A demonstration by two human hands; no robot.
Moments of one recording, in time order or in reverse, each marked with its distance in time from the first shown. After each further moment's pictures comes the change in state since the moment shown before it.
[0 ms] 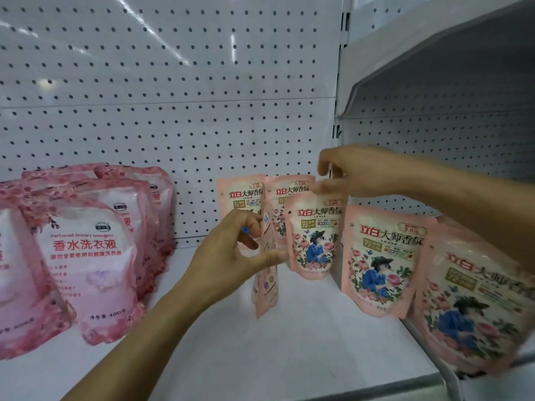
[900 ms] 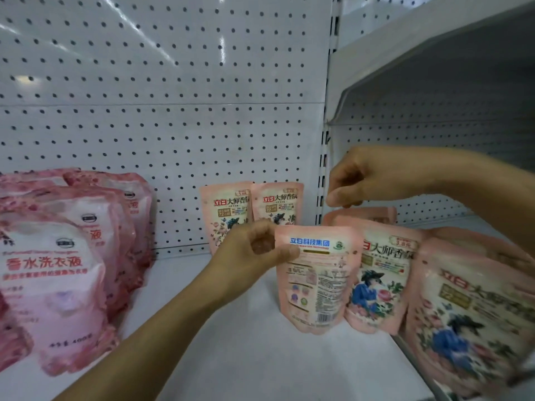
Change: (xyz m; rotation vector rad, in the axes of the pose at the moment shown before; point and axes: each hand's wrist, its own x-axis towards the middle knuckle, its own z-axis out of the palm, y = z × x) left_hand 0.030 0.023 0.031 -0.454 -0.167 -0.051; right_hand -0.019 0.022 -0.019 0.245 -0.125 -0.108
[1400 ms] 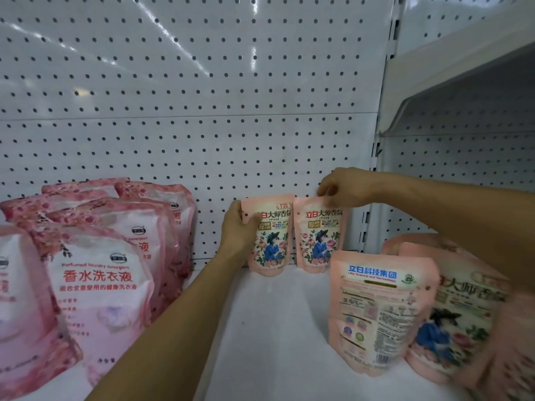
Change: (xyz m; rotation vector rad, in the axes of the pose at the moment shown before) left_hand 0.104 -0.082 -0.079 -0.061 0.545 -0.172; right_hand 0.153 0.012 0.039 -0.064 0.007 0.111
